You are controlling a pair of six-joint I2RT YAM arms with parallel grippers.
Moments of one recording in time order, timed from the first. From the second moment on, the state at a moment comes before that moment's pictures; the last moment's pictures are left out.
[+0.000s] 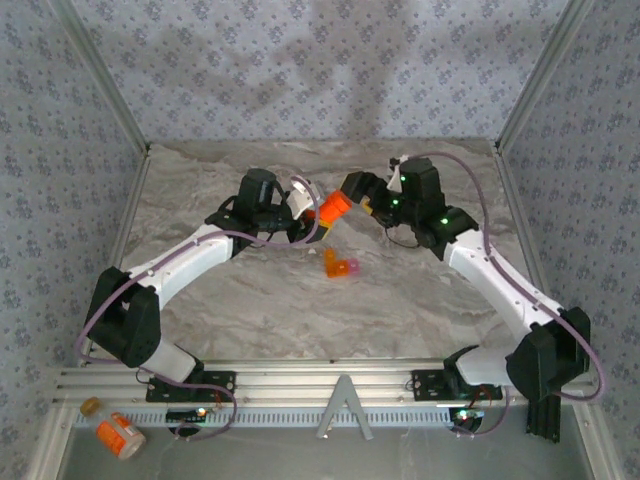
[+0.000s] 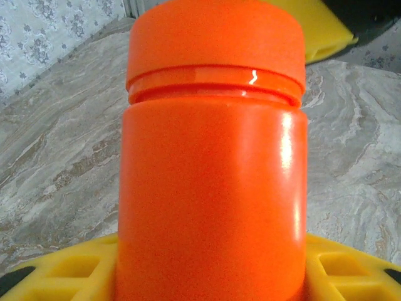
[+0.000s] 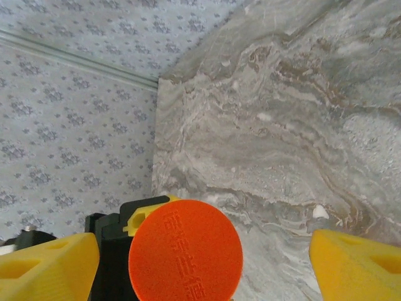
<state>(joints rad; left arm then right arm) -0.58 1.51 1.10 -0.10 0.59 0.29 0.48 1.31 1.15 -0.31 -0.30 0.95</state>
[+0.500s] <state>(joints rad) -0.58 1.51 1.10 -0.11 0.59 0.29 0.52 1.36 1.15 -0.26 -0.29 0.98</state>
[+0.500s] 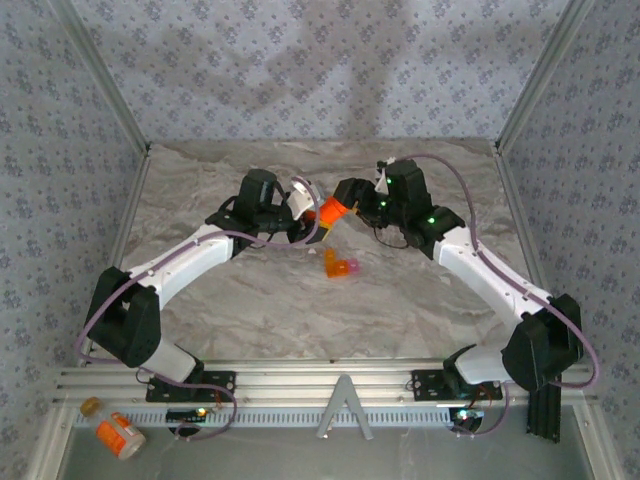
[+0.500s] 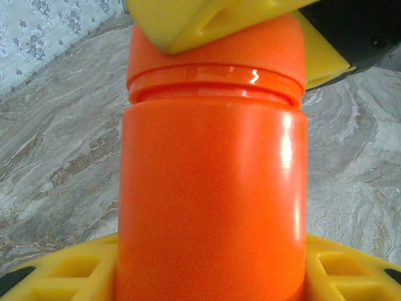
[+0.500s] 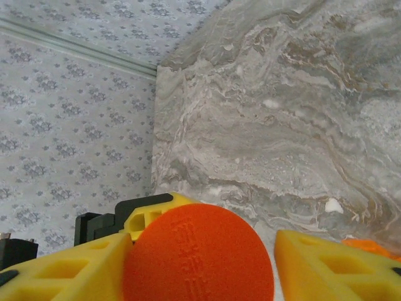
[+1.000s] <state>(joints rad) -0.56 1.51 1.10 -0.09 0.59 0.27 0.44 1.40 1.13 -0.10 -0.52 0.78</state>
